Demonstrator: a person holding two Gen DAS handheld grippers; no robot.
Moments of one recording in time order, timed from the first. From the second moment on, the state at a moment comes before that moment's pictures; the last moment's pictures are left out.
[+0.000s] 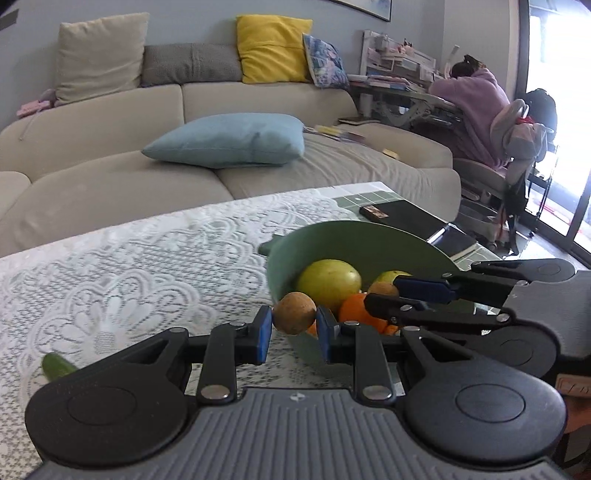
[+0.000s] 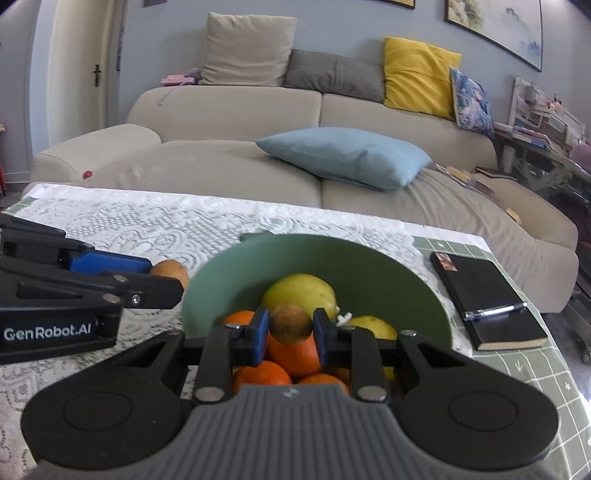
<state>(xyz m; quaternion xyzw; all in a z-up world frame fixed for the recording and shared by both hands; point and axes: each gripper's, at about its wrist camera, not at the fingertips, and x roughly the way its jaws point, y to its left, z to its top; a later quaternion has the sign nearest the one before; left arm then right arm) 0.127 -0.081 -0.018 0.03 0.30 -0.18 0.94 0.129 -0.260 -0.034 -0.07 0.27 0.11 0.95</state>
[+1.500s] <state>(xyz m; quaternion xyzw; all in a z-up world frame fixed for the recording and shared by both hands) 0.137 -0.084 -0.008 0.04 0.30 -0.19 0.93 0.124 -0.268 -0.033 -0.05 0.24 0.11 0.96</state>
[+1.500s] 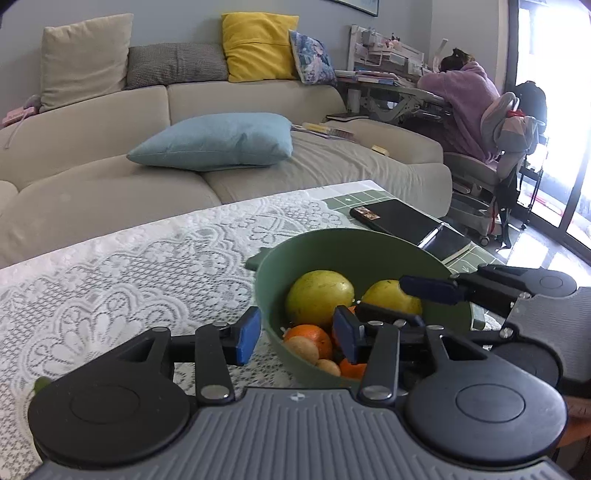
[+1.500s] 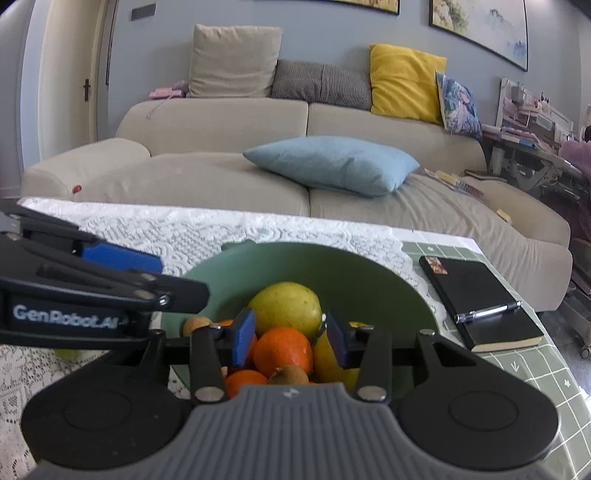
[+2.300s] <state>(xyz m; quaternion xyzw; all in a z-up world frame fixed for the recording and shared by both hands) 0.107 0.024 -0.008 0.01 0.31 -0.09 0.95 0.098 -0.198 -0.025 -0.02 0.20 0.24 0.95</state>
